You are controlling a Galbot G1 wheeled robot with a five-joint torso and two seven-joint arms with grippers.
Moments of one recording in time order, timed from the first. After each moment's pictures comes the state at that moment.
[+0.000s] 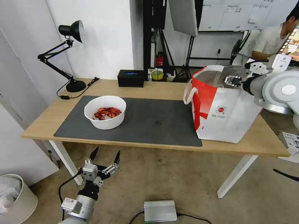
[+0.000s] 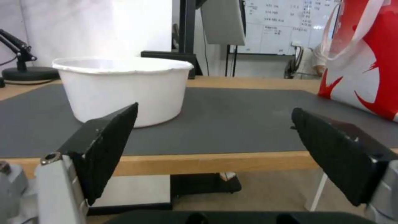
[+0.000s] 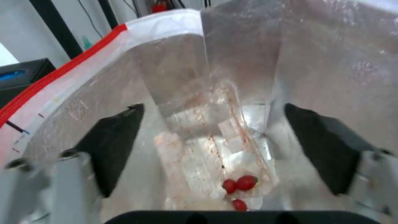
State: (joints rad) left arm 1.71 -1.13 -0.43 -2.10 -0.33 -0.31 -0.05; right arm -0.29 0.53 0.01 1.89 1.74 -0.60 0.97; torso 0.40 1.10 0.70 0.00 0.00
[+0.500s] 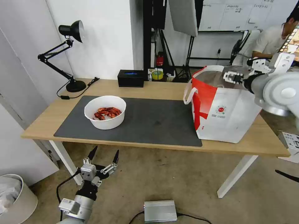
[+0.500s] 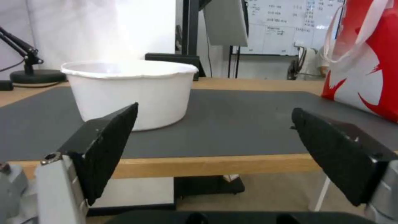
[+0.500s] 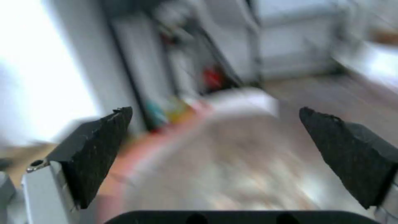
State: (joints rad) left arm 1.72 -1.13 -0.45 -2.12 -0.33 -0.30 -0.05; right arm -0.39 0.50 0.04 1.96 1.47 -0.29 0.58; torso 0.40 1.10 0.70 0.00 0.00
